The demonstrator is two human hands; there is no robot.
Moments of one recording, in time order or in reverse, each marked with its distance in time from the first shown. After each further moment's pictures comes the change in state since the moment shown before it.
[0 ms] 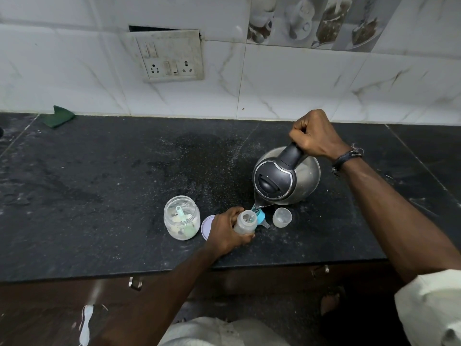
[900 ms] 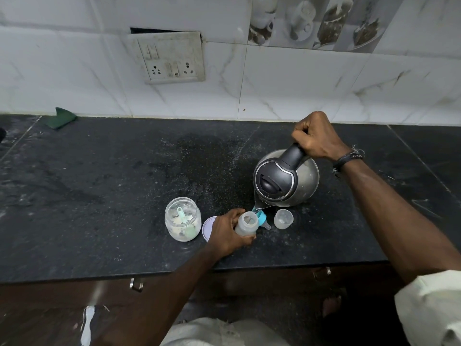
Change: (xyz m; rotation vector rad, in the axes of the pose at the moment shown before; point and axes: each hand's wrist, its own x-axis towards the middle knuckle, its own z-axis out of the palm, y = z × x) left_hand -0.001 0.002 0.000 -0.005 0.010 -0.007; right_hand 0.001 0.006 0.003 0.061 -0.012 0.027
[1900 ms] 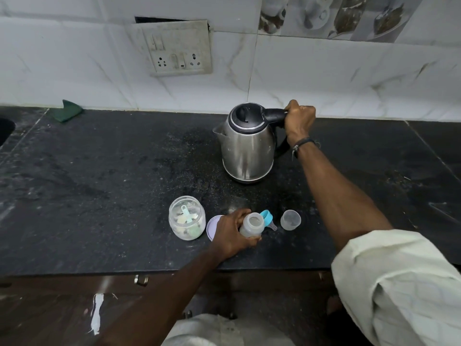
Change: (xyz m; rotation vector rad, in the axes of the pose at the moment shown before) left_hand -0.002 0.003 0.000 -0.044 0.020 -0.052; right_hand 0.080 0.009 0.081 0.556 0.573 0.770
